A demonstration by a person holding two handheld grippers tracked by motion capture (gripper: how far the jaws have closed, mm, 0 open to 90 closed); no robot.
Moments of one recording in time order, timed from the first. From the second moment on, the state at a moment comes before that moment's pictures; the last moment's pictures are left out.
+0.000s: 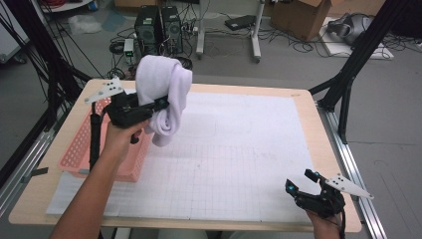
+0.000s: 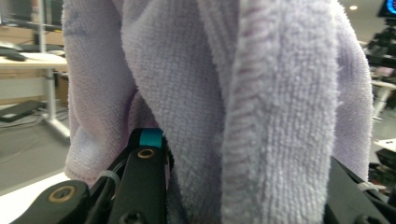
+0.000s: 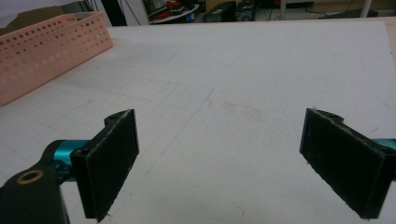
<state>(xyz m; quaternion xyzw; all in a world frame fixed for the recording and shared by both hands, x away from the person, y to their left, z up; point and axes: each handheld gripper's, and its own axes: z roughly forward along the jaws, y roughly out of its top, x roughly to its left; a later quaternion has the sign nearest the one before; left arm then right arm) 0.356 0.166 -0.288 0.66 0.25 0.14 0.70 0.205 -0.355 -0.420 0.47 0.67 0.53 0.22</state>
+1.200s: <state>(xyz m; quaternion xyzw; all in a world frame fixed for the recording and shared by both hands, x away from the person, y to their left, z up) 0.384 -0.007 -0.405 0.79 0.30 0.04 0.54 0.209 -0.355 -0.422 0.47 0.68 0.53 0.21</state>
